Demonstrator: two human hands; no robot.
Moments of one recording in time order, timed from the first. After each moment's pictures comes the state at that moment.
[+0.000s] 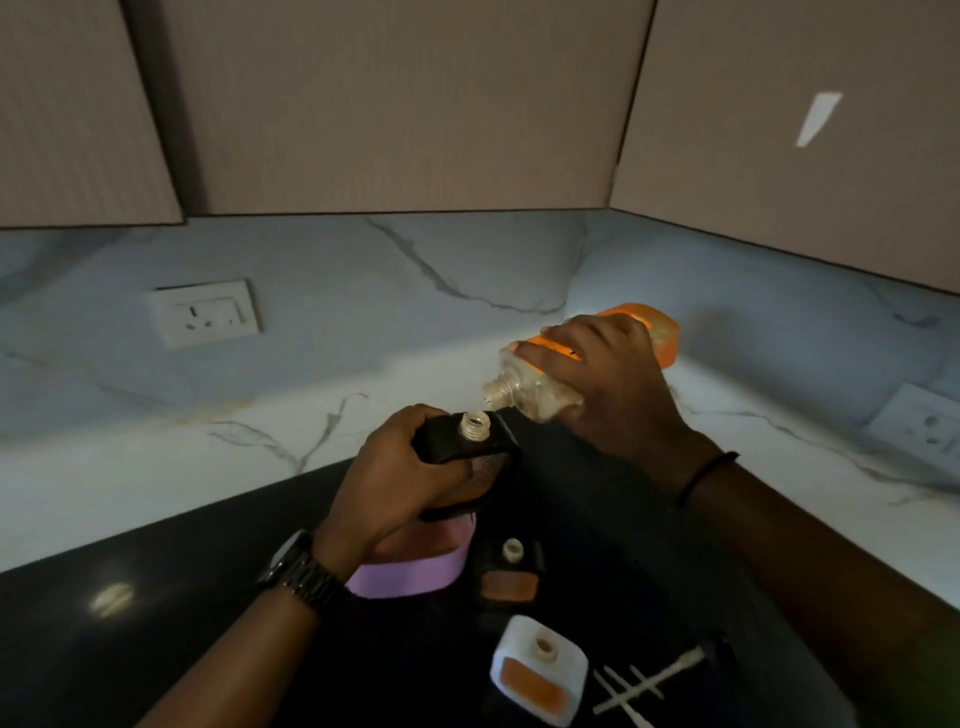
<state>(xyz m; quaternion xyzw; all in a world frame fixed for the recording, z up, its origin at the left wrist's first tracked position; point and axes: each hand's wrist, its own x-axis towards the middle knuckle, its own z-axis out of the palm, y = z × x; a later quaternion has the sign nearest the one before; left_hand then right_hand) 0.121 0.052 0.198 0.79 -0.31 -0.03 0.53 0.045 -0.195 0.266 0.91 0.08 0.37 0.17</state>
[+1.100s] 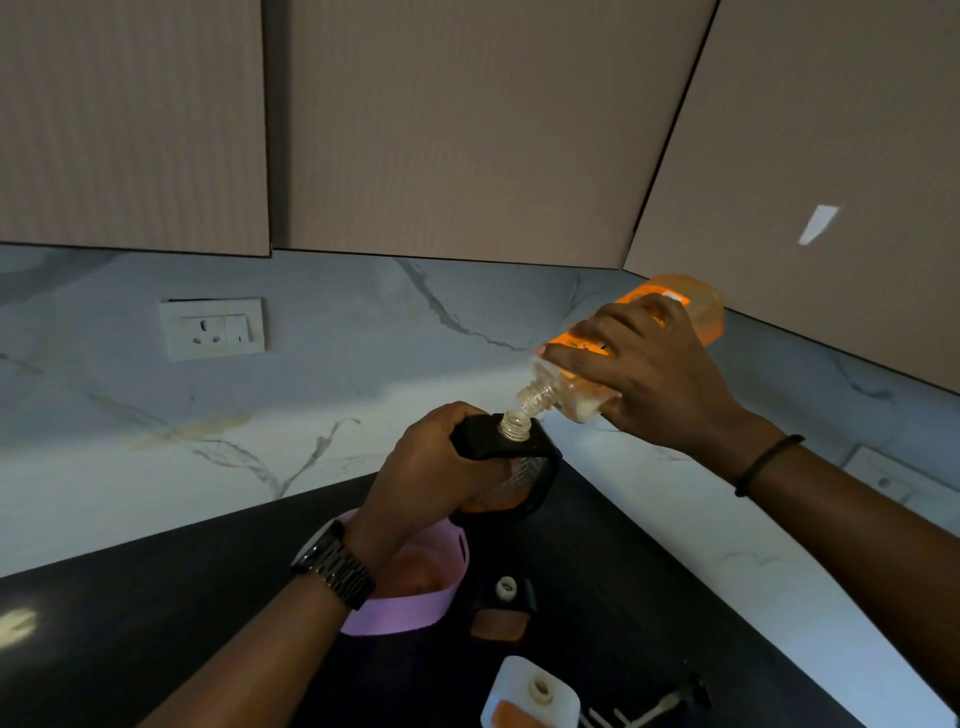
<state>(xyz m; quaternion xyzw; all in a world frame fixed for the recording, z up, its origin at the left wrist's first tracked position) 0.141 0.047 0.230 0.74 -0.36 -0.05 0.57 0.040 -0.176 0.349 0.86 0.15 0.35 0.33</state>
